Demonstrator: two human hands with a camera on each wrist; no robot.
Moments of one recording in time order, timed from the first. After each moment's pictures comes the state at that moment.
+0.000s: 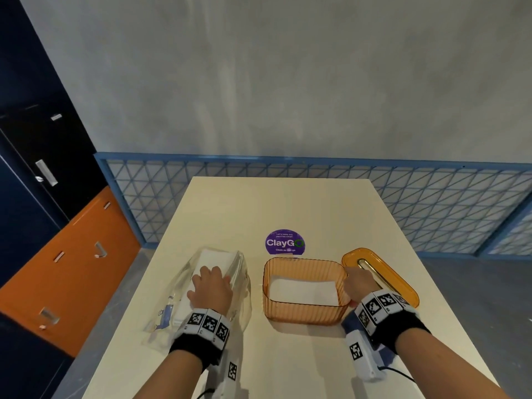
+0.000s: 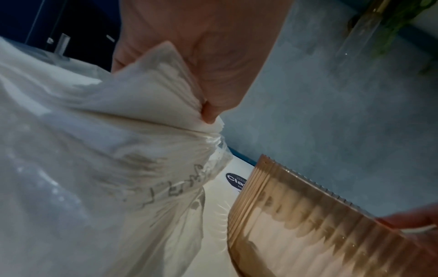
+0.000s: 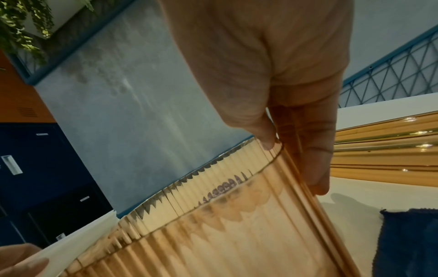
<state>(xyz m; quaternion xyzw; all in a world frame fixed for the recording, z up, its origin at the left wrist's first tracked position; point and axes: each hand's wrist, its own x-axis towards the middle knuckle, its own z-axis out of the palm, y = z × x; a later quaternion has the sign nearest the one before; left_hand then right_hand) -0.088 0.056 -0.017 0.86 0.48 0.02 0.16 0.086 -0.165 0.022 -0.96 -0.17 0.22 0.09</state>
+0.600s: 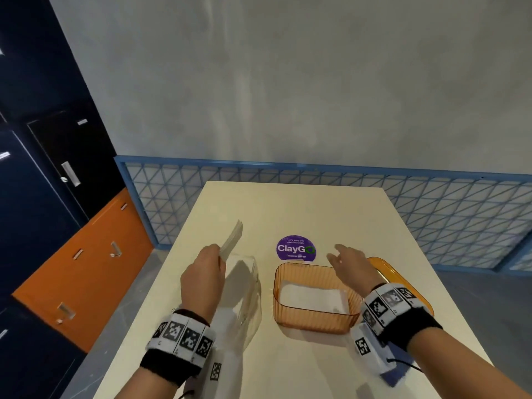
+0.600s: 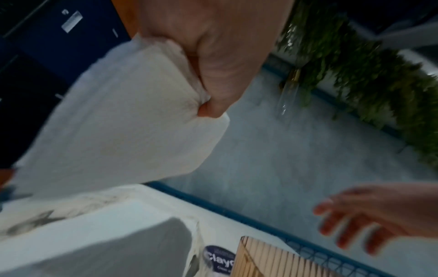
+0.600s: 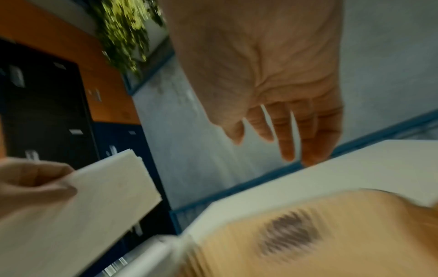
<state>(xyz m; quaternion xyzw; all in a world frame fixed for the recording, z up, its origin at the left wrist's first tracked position) -0.121 0.061 0.052 0.88 0.37 0.26 0.12 0.081 -0.130 0.056 -0.93 -0.26 0.15 0.19</state>
